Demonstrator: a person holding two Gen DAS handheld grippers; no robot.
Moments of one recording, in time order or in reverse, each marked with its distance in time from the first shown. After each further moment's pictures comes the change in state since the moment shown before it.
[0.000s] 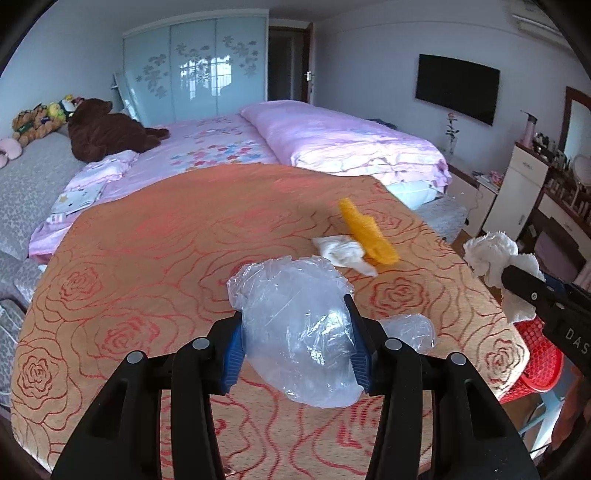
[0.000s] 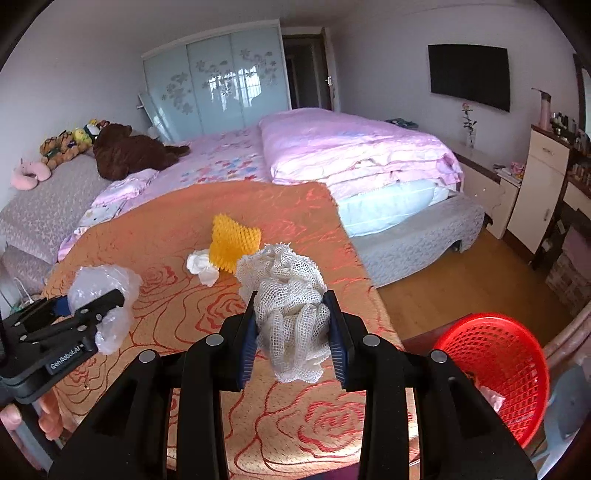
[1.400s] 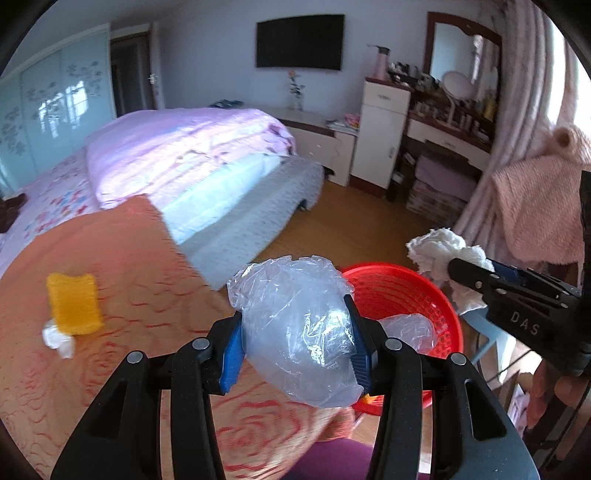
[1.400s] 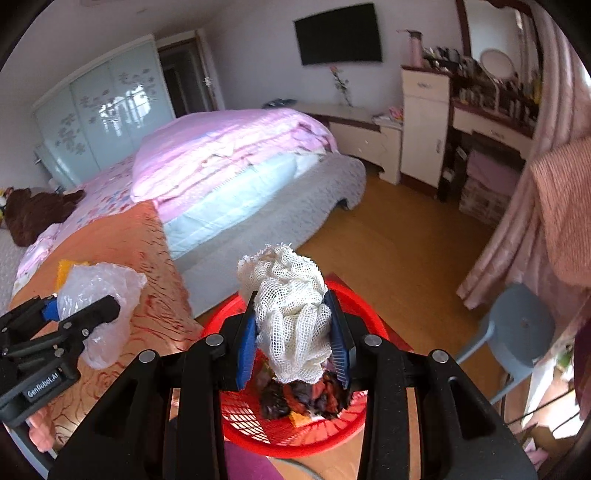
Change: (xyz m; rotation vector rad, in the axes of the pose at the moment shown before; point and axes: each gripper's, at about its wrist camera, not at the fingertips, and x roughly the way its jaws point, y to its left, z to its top) left arm 0.029 -0.242 0.005 0.373 0.082 -0.428; right arm -0.058 -0.203 -0.047 0.319 0.043 -0.314
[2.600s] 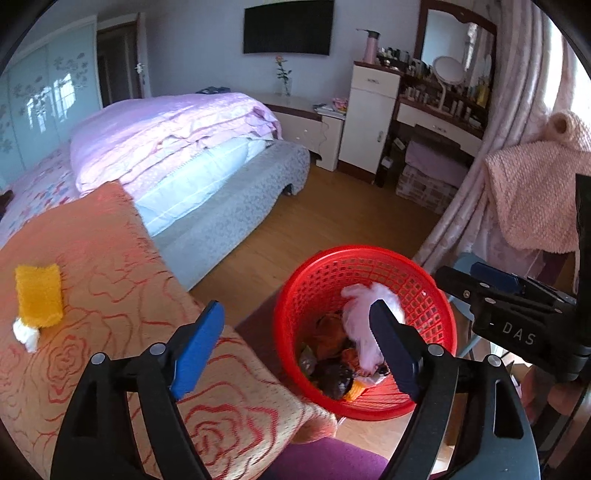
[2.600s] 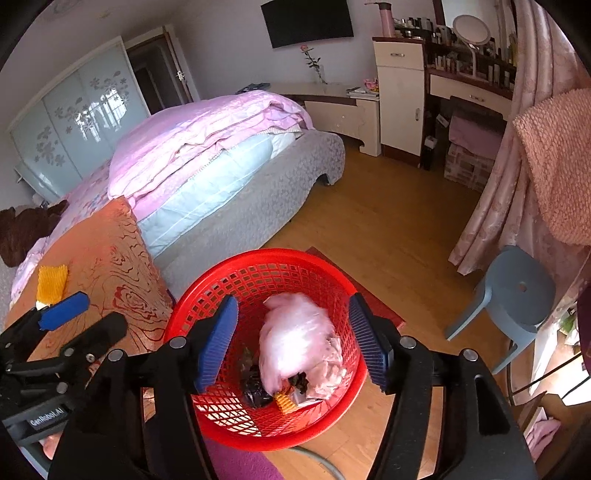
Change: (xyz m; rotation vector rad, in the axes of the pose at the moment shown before) left arm 0.021 -0.013 -0.010 -0.002 0.044 -0.027; right arm 0.019 -0.024 -0.012 0.089 0.062 -0.031
